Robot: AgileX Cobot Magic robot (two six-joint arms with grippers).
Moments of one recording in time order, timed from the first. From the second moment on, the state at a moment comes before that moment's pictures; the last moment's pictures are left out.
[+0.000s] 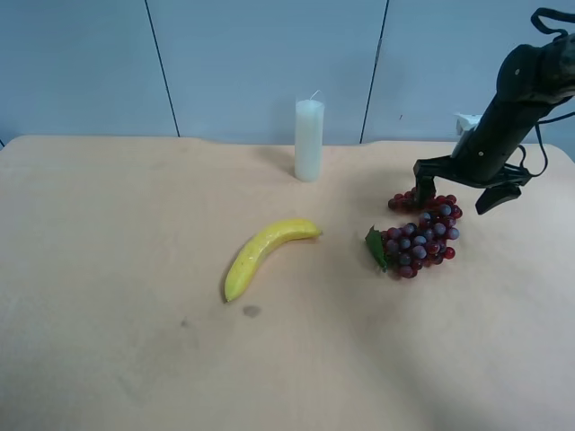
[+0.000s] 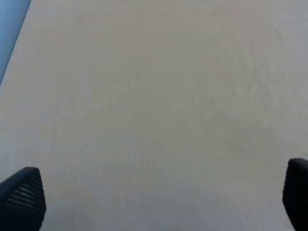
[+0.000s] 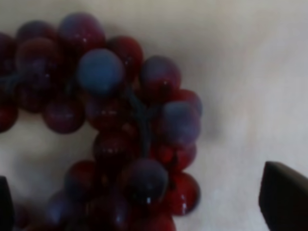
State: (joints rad) left arm -0.02 0.00 -0.50 0.07 1.05 0.00; right arm 0.00 2.02 -1.32 0.09 0.76 0.06
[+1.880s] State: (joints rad) left arm -0.02 0.00 -0.50 0.07 1.05 0.00; right arm 0.00 2.10 -1.32 0.09 0.64 0.01
